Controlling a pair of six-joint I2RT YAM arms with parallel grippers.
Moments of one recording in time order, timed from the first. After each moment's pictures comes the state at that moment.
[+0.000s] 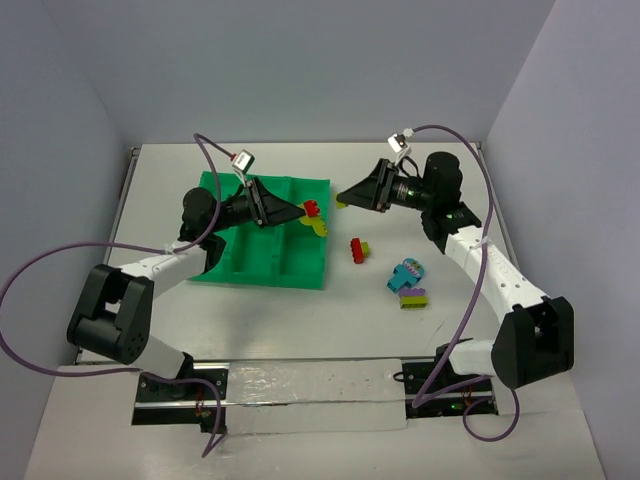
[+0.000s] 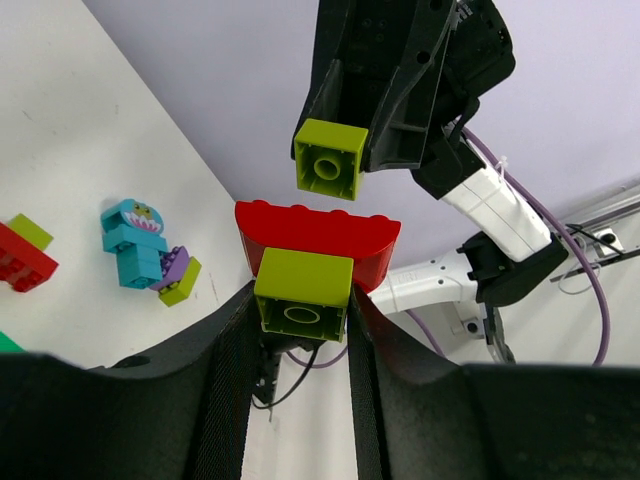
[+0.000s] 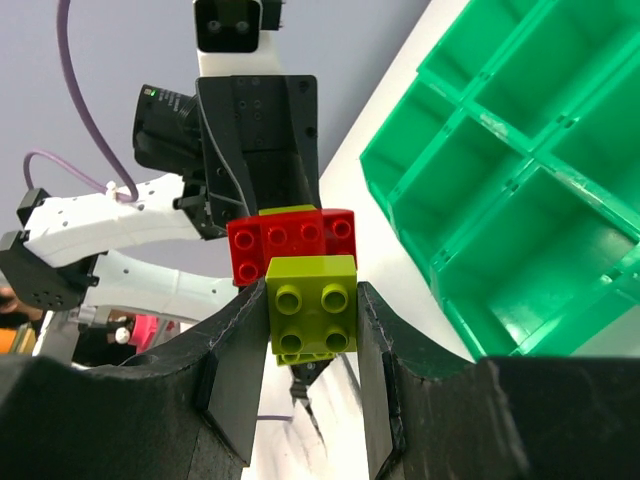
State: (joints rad) left arm -0.38 1.50 0.77 1.01 0.92 -1.27; right arm 0.26 1.29 1.00 0.18 -0.90 0.81
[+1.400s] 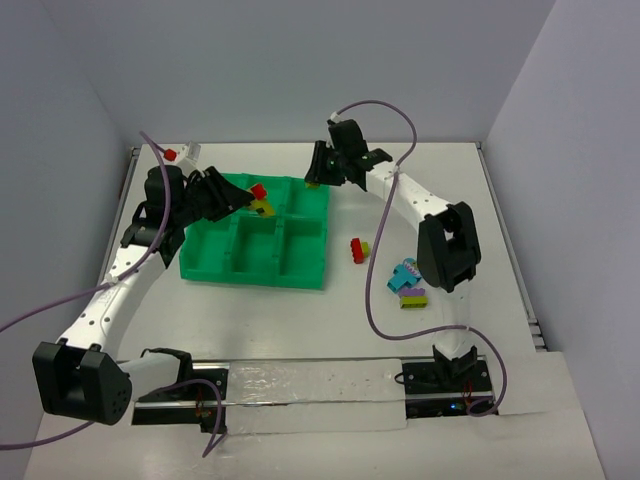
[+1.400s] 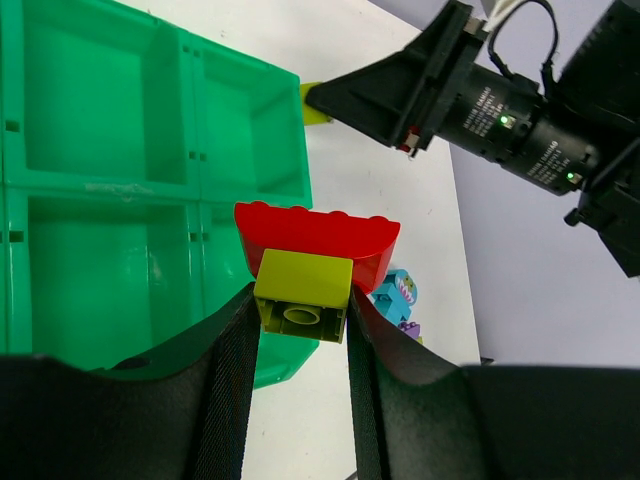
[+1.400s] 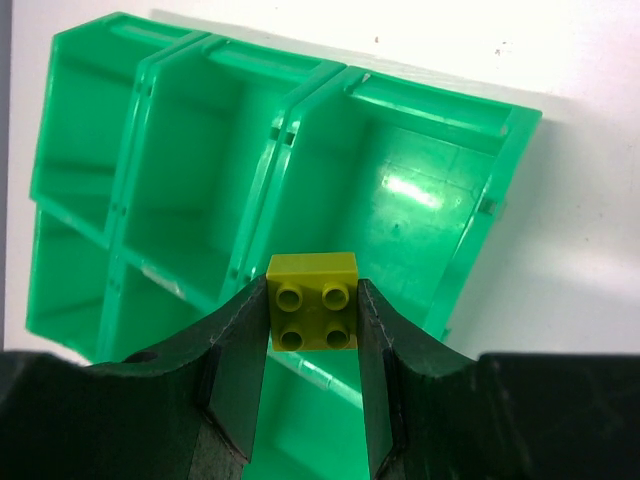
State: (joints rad) left arm -0.22 1.17 1.00 -0.20 0.38 -0.70; right arm 0.48 2.05 1.80 -0.41 -0.13 0.52
